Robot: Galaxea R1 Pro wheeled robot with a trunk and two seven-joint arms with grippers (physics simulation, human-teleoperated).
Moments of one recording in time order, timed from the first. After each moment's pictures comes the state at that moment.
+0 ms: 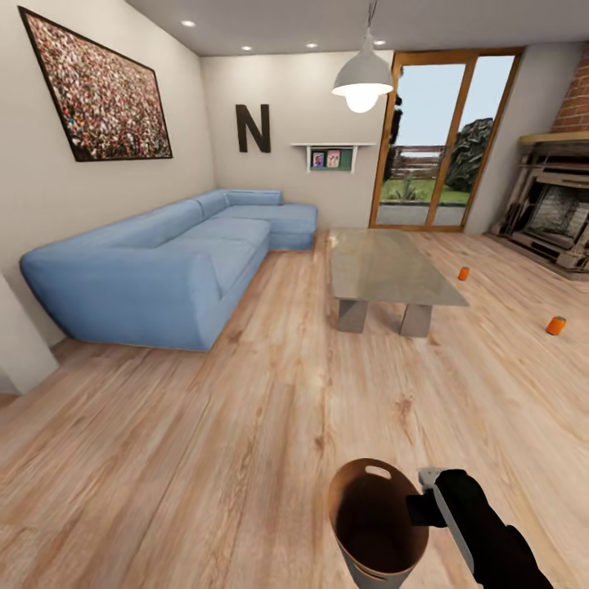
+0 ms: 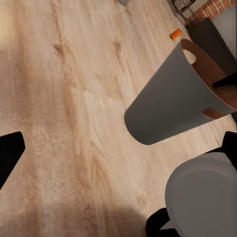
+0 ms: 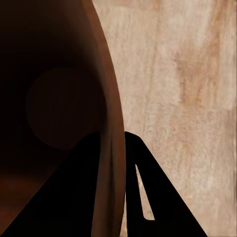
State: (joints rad) left arm 0.05 0.21 0.37 -0.82 0.26 0.02 -1.24; right arm -0.39 -0.10 -0.02 -1.02 0.05 1.00 0.10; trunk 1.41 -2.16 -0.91
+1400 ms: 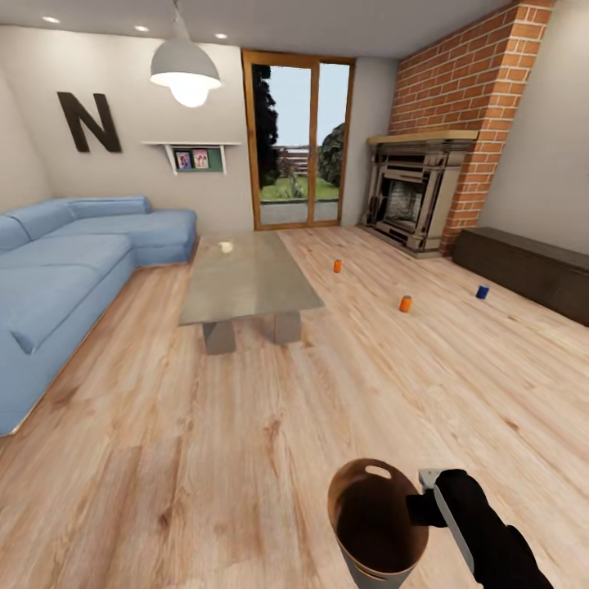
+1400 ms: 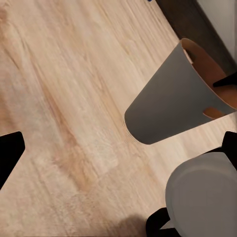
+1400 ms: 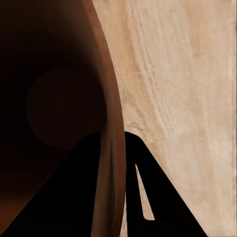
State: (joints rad) left arm 0.05 0.21 0.37 -0.82 0.26 0.02 -1.24; right arm -0.39 -0.10 -0.03 -1.02 0.05 1.00 0.10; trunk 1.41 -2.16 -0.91
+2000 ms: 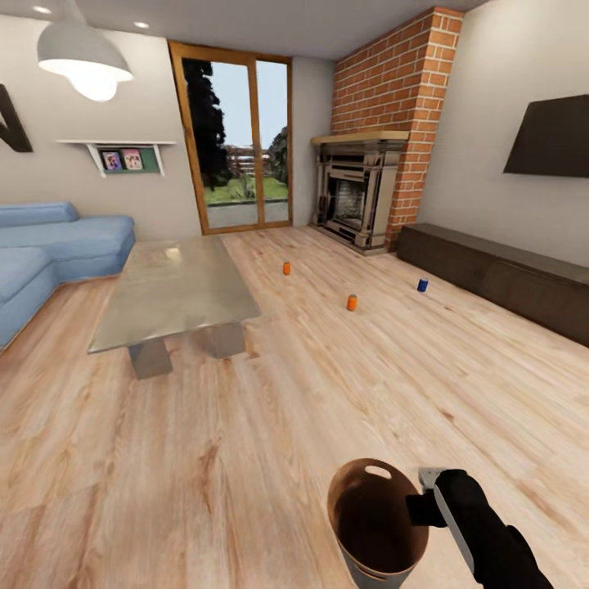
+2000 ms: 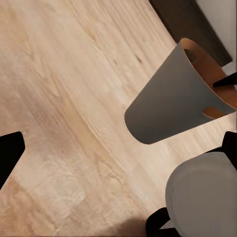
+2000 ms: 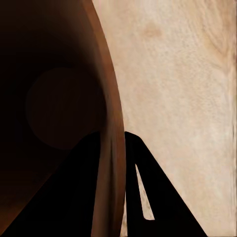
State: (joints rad) left arm 0.05 0.21 0.37 -0.82 0.26 0.02 -1.24; right arm -0.39 -0.10 -0.03 -1.02 0.05 1.00 0.10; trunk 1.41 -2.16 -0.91
